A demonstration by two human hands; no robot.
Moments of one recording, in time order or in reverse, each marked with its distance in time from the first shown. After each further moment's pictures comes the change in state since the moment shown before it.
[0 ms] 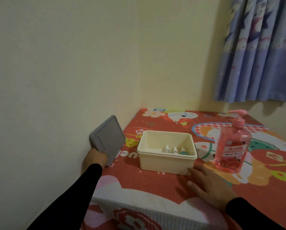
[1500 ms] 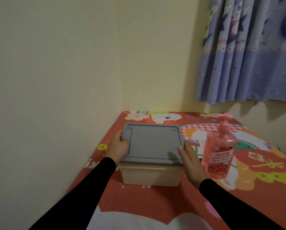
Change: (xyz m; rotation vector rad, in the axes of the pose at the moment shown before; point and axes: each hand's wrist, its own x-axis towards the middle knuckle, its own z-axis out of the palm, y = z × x) left_hand -0.023 0.121 0.072 -0.440 -0.337 0.445; right_hand 0.078 -0.014 -0.030 1.002 0.275 0.334
